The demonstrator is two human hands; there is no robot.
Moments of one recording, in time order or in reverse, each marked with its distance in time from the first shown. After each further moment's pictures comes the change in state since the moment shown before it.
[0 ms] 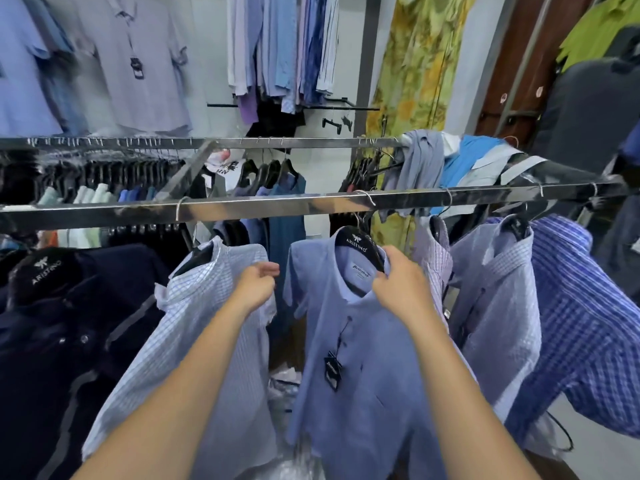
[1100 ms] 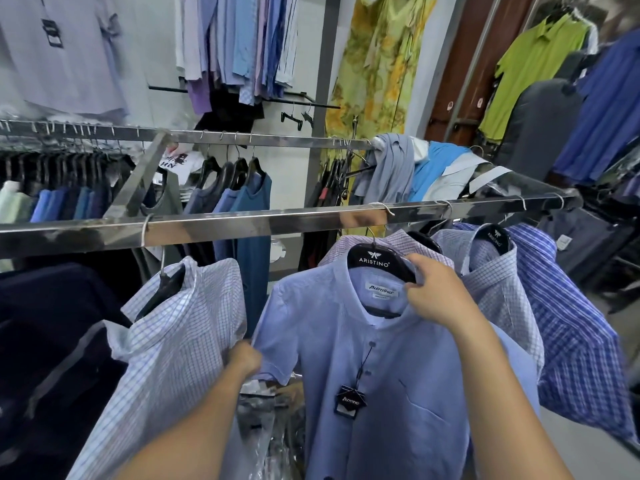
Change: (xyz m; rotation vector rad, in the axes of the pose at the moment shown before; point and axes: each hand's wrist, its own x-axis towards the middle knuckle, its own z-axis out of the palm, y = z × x) left_hand 0.063 -0.133 0.069 0.590 -0.195 -0.208; right_hand 0.026 0.020 -0.035 -0.169 0.010 0.121
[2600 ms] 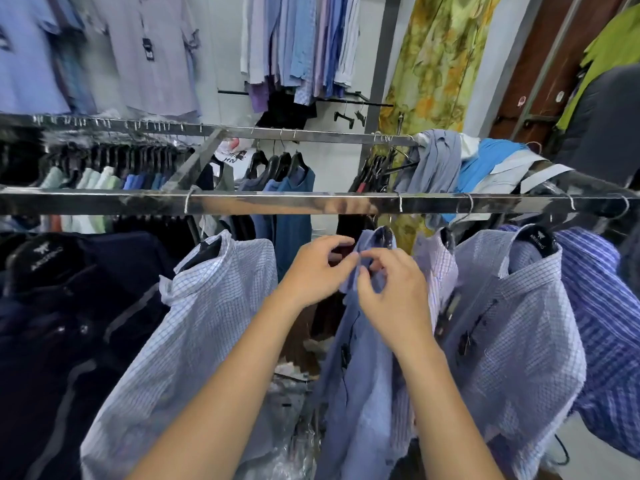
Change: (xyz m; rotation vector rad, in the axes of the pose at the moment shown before) left_hand -0.185 0.145 -0.111 -0.405 0.257 0.729; right_hand -0.049 -0.043 0.053 0.346 0.351 -0.507
